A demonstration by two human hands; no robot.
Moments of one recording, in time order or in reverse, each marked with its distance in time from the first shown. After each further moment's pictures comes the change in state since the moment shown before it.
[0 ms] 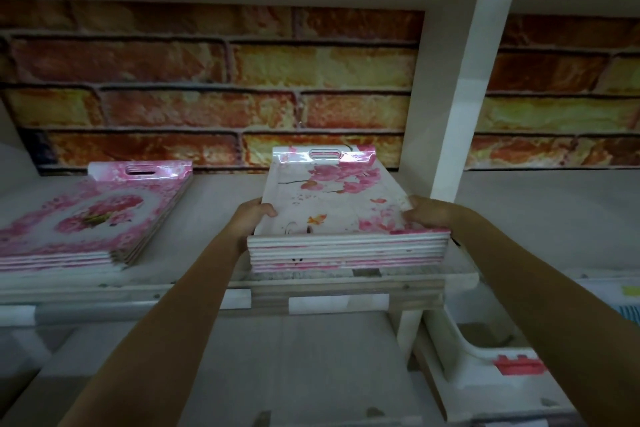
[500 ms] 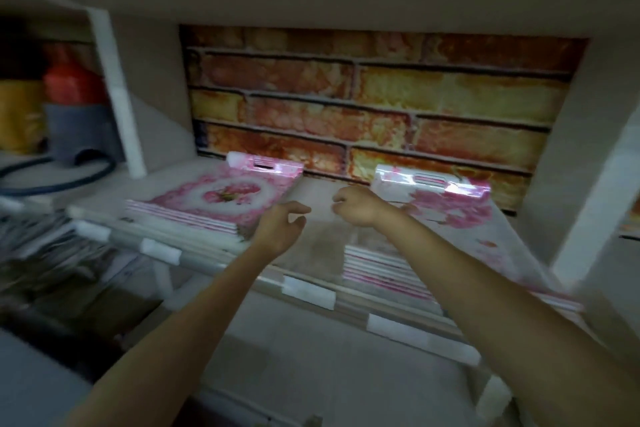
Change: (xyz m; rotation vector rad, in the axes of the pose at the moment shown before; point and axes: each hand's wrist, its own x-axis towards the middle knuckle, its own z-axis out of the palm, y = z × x) left_hand -0.082 0.003 -0.073 0.731 0.515 0.309; right_hand -0.014 -0.217 0.130 -0.424 -0.080 -0.587
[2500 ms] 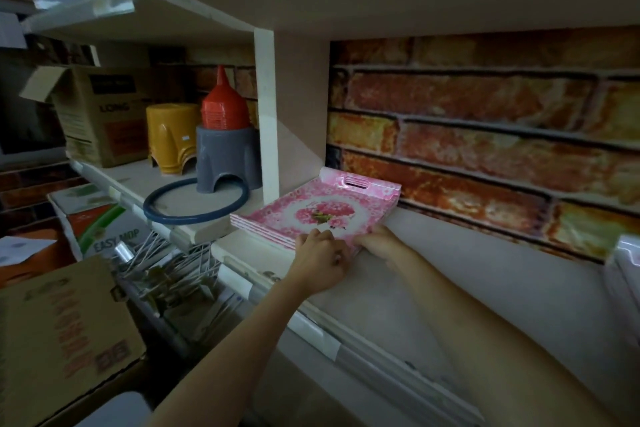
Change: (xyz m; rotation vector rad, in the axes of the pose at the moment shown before) left_hand 0.109 -0.198 -0.152 0.557 -0.004 0.038; right_hand 0.259 -0.187 0.140 0.905 -0.098 -0.004
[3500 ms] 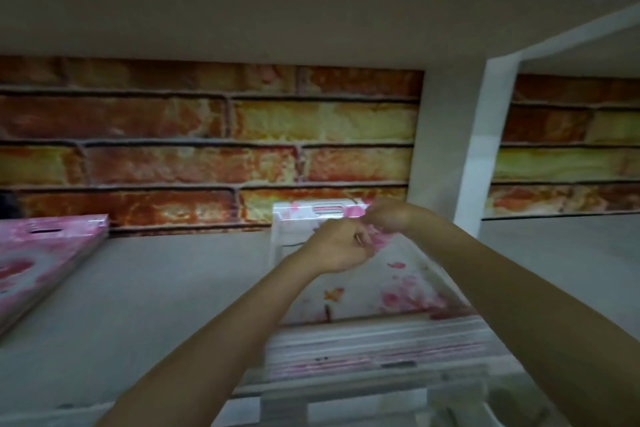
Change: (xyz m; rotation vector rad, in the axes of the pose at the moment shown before) left_hand -0.047 0.447 0.023 -0.452 -0.410 0.655; right_hand -0.317 0.049 -0.389 -0.445 0.562 0.317
